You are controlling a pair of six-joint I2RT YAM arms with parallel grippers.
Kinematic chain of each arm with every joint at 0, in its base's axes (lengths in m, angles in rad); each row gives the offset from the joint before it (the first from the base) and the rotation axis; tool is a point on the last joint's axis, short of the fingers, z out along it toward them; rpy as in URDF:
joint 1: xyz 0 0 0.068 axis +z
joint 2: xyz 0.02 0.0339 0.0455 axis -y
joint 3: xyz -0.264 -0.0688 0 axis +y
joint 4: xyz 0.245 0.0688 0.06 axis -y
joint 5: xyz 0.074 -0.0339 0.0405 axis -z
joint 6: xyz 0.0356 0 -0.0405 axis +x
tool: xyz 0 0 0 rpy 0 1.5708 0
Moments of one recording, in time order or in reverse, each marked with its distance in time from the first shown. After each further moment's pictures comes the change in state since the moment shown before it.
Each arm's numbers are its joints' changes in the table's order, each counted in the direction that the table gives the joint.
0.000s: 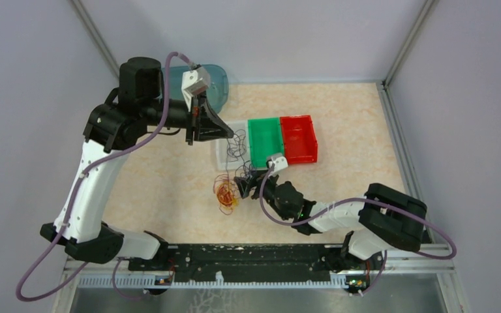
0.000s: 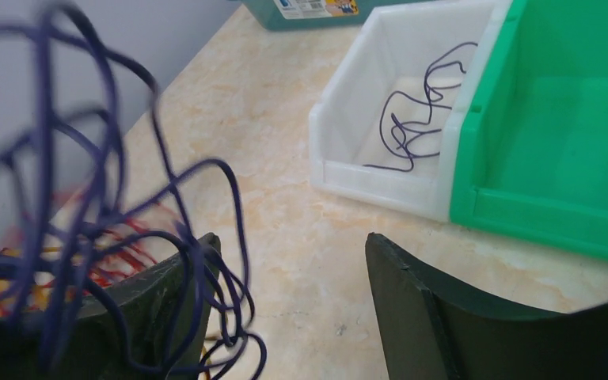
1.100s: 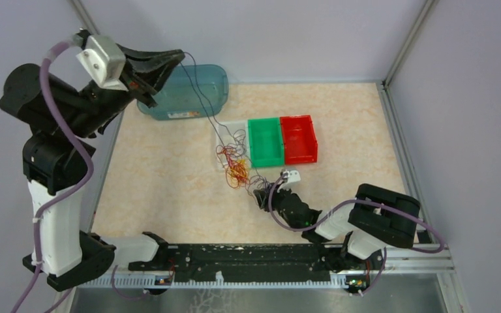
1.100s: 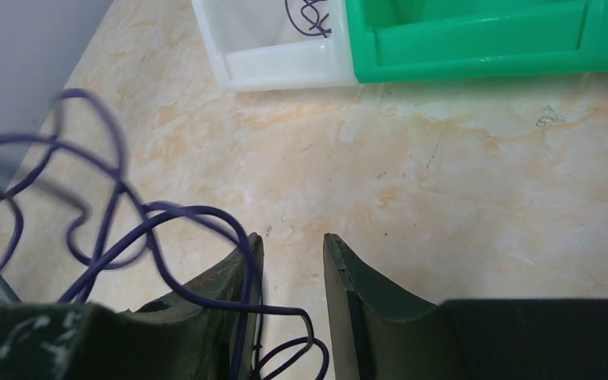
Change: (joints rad) left arm 0.000 0.117 -0.223 0.407 -0.526 0.060; right arm 0.000 -0.056 0.197 0.045 0.057 0.219
